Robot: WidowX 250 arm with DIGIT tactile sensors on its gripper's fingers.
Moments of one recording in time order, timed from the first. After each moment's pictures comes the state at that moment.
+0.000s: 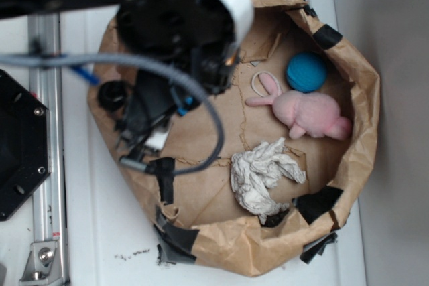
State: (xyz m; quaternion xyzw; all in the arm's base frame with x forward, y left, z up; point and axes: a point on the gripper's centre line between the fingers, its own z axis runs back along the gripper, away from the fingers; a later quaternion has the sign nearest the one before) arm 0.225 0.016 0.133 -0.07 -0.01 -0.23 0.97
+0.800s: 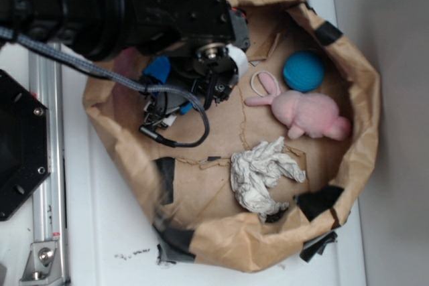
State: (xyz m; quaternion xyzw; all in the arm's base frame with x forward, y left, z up) arm 0.226 0.048 0.023 0.00 0.05 -0.31 0.95
